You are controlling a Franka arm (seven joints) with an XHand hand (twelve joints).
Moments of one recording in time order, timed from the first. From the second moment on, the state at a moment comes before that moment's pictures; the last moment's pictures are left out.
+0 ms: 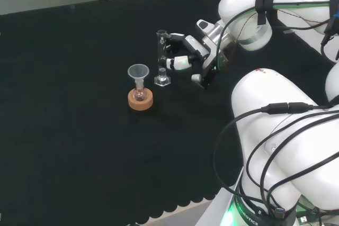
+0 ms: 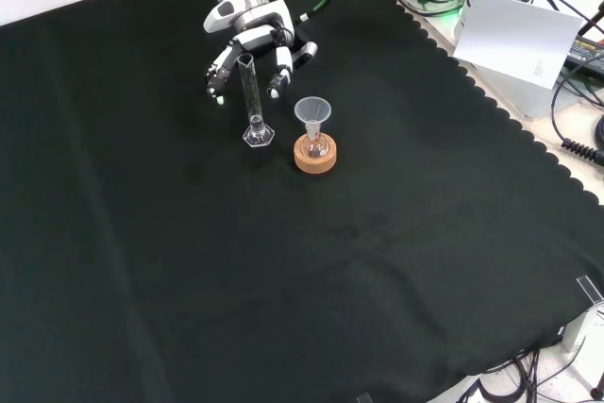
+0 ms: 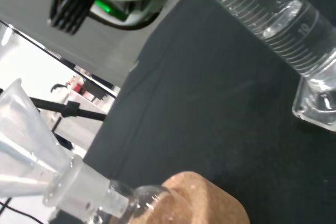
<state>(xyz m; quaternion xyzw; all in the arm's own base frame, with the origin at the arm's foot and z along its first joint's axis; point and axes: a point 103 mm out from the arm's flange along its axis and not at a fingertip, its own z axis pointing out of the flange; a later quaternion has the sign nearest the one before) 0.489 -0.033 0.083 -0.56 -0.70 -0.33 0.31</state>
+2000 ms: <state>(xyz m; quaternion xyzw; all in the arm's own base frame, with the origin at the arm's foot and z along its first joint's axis) 0.493 -0.010 0.067 -0.56 -0.66 -0.39 0.32</state>
